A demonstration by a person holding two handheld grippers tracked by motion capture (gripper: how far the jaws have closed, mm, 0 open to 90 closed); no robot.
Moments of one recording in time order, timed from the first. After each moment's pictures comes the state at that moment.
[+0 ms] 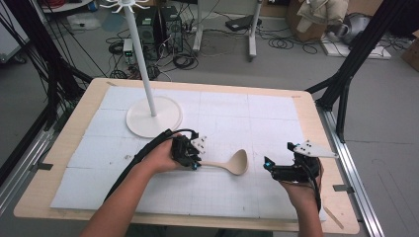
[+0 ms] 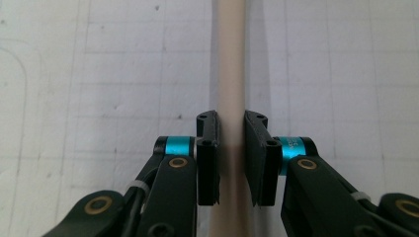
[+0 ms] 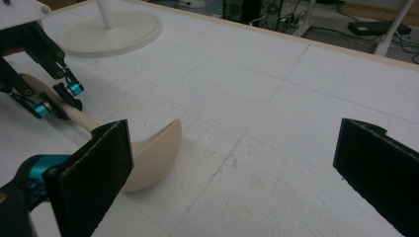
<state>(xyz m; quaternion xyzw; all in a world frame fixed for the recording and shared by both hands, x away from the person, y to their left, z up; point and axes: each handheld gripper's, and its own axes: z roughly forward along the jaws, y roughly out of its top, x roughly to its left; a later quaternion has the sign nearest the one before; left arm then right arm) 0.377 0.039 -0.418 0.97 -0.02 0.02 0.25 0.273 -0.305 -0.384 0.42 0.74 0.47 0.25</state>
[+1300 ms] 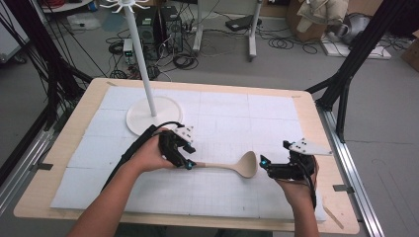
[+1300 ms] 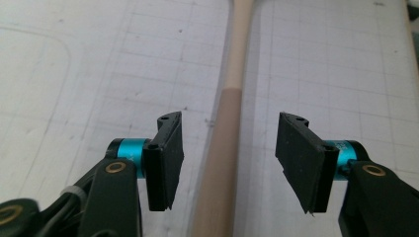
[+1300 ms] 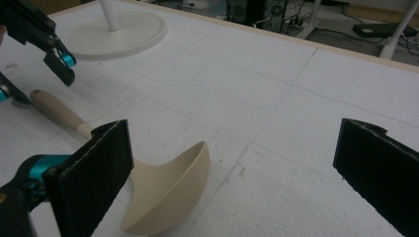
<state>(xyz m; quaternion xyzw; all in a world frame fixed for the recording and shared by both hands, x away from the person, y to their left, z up) 0.378 0.089 -0.394 0.94 0.07 -0.01 0.35 0.280 -0.294 -0.386 0.42 0.74 0.47 0.24</state>
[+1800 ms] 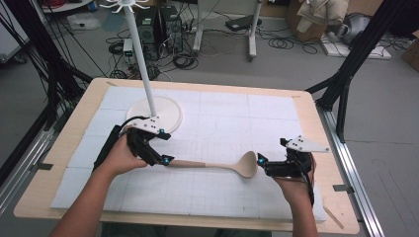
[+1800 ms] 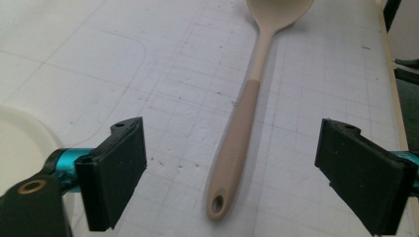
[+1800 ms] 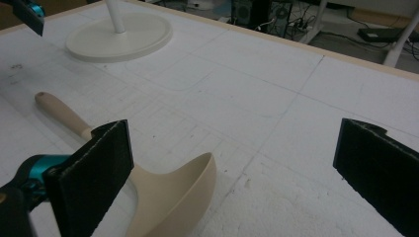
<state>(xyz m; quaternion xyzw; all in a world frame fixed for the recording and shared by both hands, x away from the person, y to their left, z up) 0.365 0.163 -0.378 0.89 0.13 0.04 0.44 0.285 -0.287 -0.381 0.41 0.74 0.47 0.25</state>
